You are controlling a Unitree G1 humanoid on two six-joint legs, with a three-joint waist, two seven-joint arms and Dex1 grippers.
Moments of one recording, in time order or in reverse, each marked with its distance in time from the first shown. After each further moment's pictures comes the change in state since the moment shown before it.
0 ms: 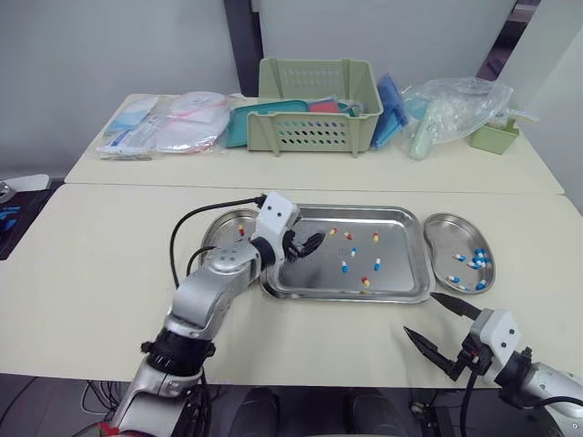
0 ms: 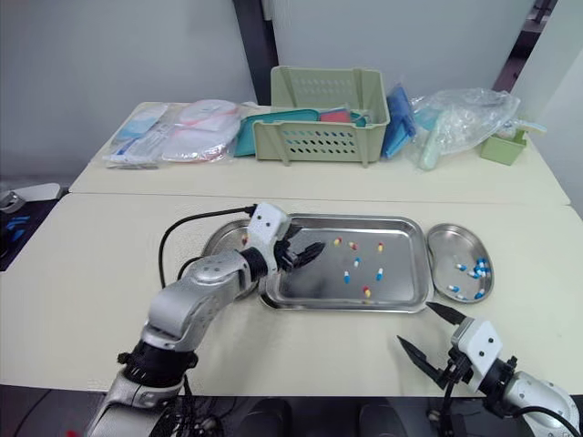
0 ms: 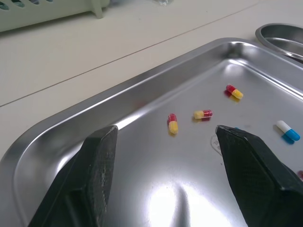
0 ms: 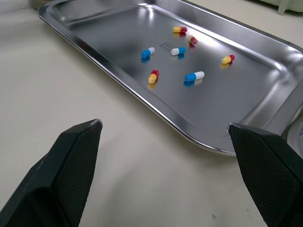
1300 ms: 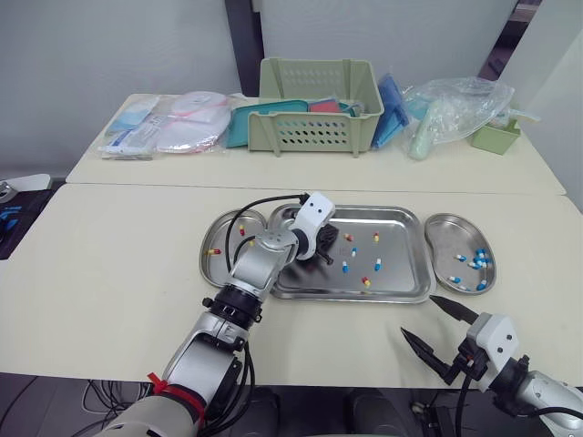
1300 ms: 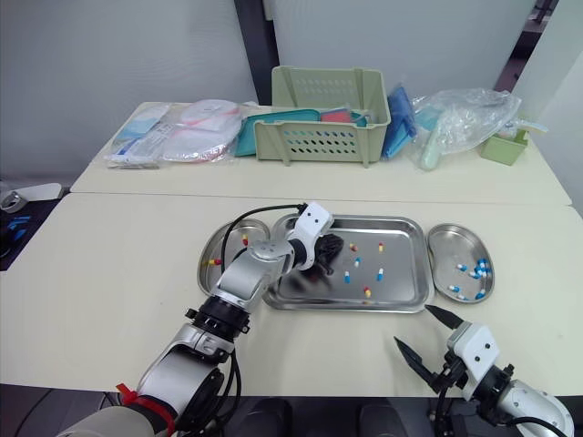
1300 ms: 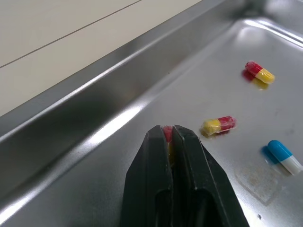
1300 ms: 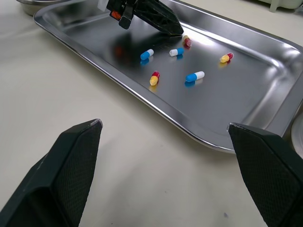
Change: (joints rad) left arm -0.200 -0.169 -0.031 0.482 0.206 -0.161 -0.114; right arm 0.050 0.009 0.030 -0.059 -0.001 0.014 -0.073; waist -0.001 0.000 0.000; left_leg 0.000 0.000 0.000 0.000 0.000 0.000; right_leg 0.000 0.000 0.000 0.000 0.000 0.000
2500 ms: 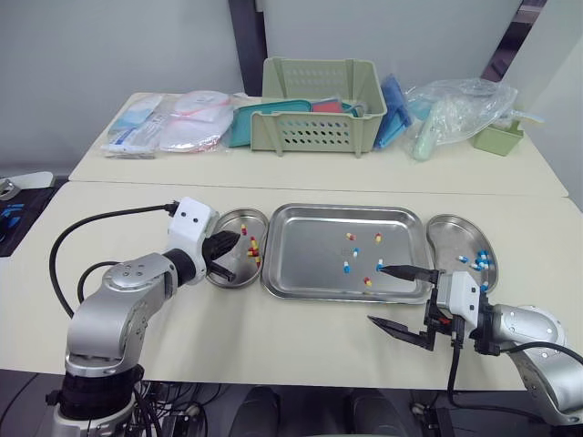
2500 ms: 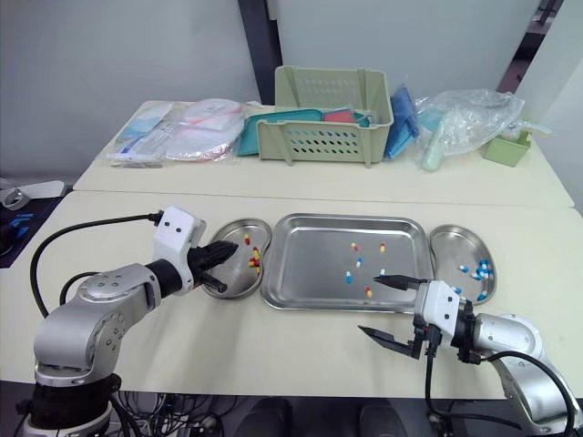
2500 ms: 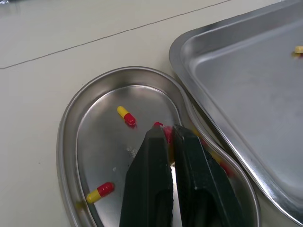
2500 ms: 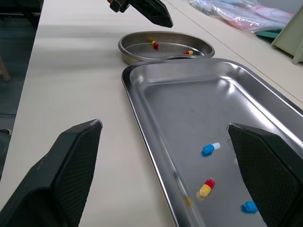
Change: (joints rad) left arm 0.491 0.414 0.435 -0.882 -0.260 0.504 0.035; right arm -0.430 -0.164 0.161 0.060 0.090 0.094 0.273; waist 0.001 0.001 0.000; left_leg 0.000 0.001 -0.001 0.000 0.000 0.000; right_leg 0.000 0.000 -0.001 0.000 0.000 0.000
